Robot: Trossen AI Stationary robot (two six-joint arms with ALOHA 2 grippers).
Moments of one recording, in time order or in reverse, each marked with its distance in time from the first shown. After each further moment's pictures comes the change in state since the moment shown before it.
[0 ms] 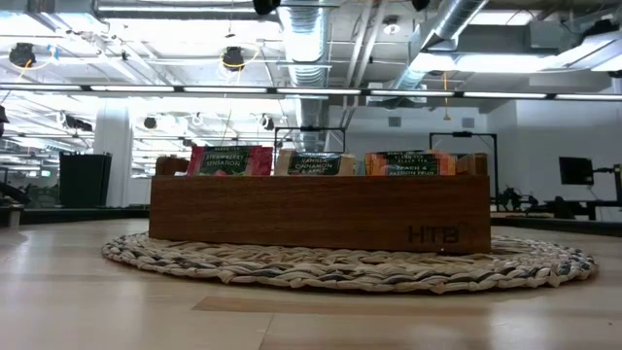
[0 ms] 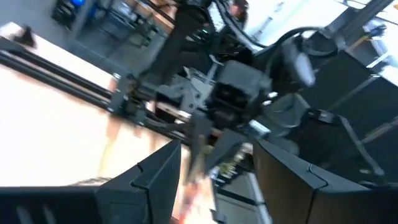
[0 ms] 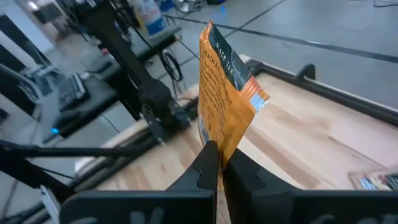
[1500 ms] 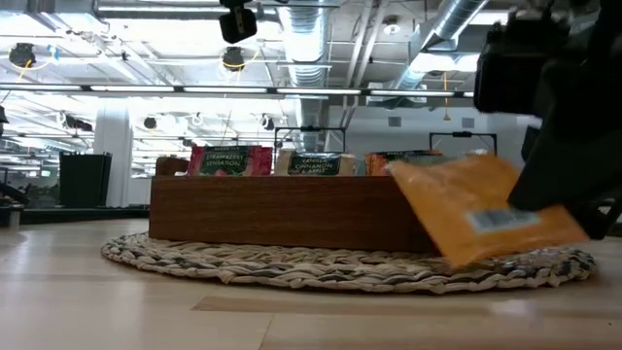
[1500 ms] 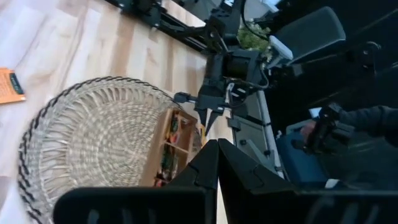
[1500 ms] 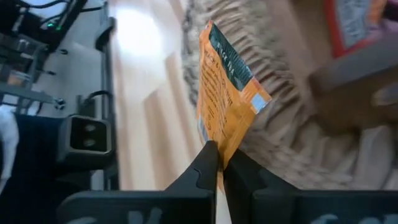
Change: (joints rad) left arm 0.035 0.000 0.000 -0.529 0.098 0.352; right arm 0.413 0.381 -0.609 0.713 -0.305 0.488
